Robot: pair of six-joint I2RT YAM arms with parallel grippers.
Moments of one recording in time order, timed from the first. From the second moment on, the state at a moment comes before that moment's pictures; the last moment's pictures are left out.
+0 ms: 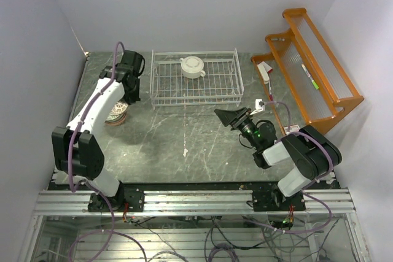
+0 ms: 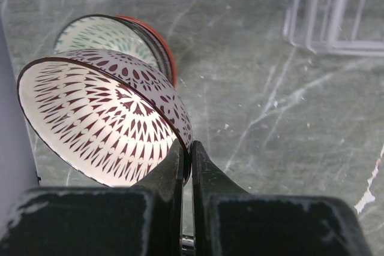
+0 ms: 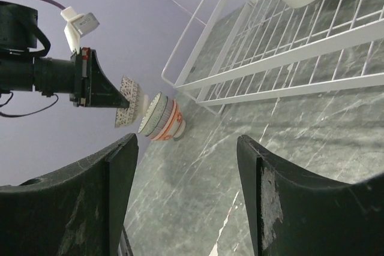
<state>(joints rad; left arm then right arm) -0.26 1.57 1.44 -0.98 -0.30 -0.18 0.47 1.61 0.23 1.53 -0.17 0.94</state>
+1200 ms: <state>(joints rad) -0.07 1.75 1.45 -0.93 -0.24 -0.19 0.42 1.67 0.22 1.53 -0.22 0.98</state>
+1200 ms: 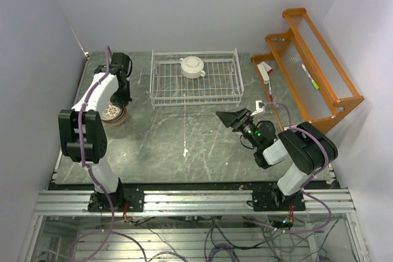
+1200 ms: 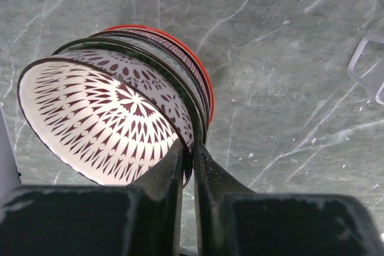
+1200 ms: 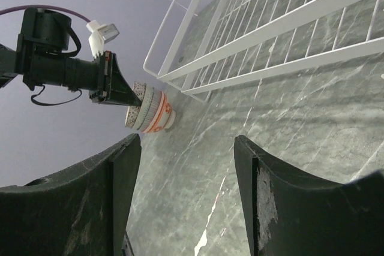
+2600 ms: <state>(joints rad) -0.05 0.99 1.03 -0.55 0.34 -0.23 0.42 1.74 0.40 1.53 -0.31 0.92</state>
